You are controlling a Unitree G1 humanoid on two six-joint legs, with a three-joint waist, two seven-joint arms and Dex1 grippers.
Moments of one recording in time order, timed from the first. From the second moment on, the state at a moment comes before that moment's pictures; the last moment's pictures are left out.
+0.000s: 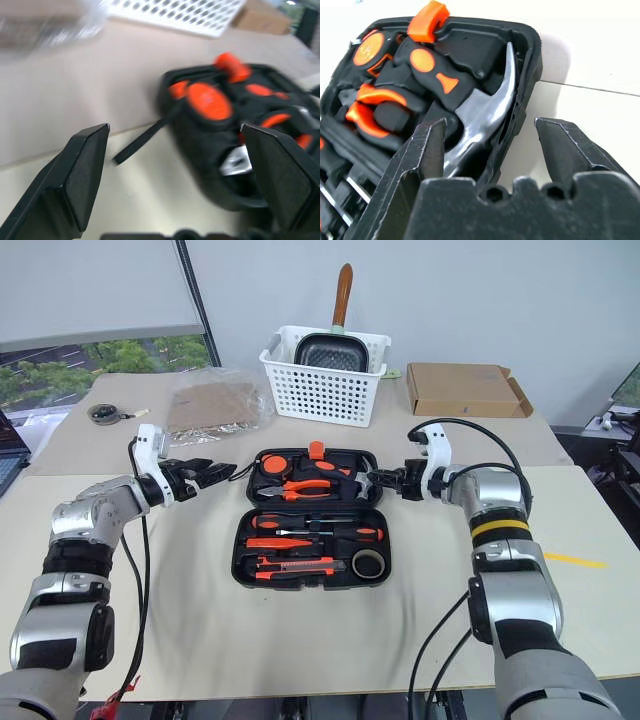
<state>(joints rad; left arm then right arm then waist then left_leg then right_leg) -0.86 0.58 0.14 0.80 -0.40 0.52 -0.83 -1.03 -0.46 -0.03 0.89 0.30 0.73 0.77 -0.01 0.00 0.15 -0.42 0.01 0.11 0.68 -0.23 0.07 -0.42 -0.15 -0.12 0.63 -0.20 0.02</state>
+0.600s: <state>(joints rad) -0.94 0.49 0.16 0.98 -0.36 0.55 -0.87 -1.08 -0.44 -0.07 1.00 0.26 0.65 0.75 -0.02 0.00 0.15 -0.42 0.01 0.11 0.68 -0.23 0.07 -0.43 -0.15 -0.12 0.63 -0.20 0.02</state>
